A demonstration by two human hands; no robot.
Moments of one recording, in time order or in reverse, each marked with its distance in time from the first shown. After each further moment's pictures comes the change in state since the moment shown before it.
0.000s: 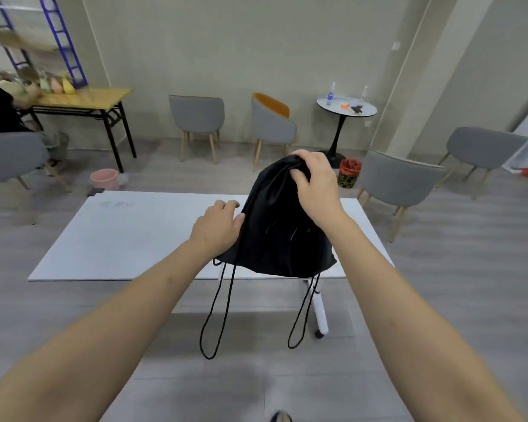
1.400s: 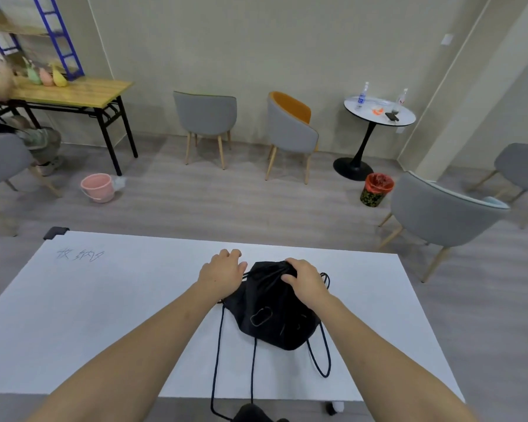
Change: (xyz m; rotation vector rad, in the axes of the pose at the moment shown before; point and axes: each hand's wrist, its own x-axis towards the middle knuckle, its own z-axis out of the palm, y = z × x) left_hand 0.332 -0.082 0.140 0.088 -0.277 -0.158; right_hand 0.185 0.288 0.230 -0.187 -0.640 0.426
